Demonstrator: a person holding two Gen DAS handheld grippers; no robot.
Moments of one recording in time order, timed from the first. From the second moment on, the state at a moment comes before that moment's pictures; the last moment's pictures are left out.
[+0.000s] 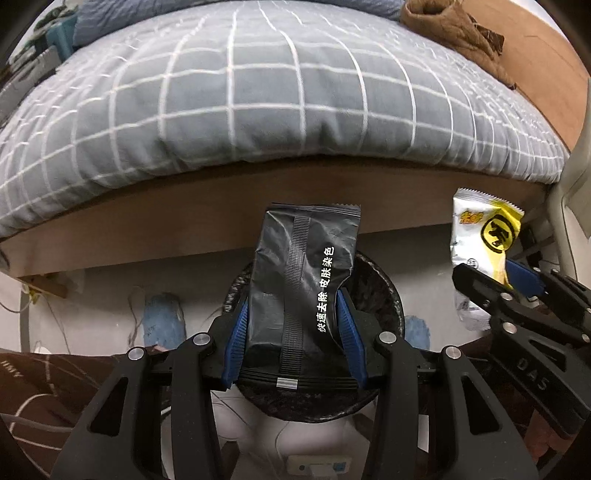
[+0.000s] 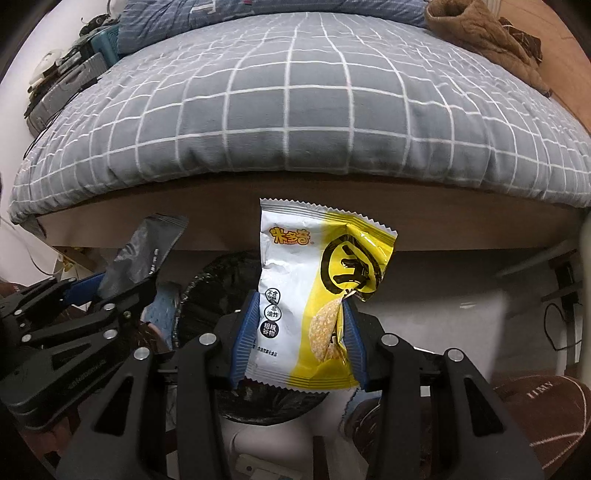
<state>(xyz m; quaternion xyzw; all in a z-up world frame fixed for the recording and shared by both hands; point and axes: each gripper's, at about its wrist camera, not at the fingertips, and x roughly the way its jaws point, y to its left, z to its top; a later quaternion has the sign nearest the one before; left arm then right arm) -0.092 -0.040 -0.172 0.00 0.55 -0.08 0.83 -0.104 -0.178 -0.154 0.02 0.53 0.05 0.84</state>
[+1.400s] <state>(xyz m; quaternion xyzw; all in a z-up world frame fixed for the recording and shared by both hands) -0.089 0.030 -0.193 -0.02 0.54 -0.02 0.84 -0.081 -0.129 -0.187 0.02 0.57 0.10 0.82</state>
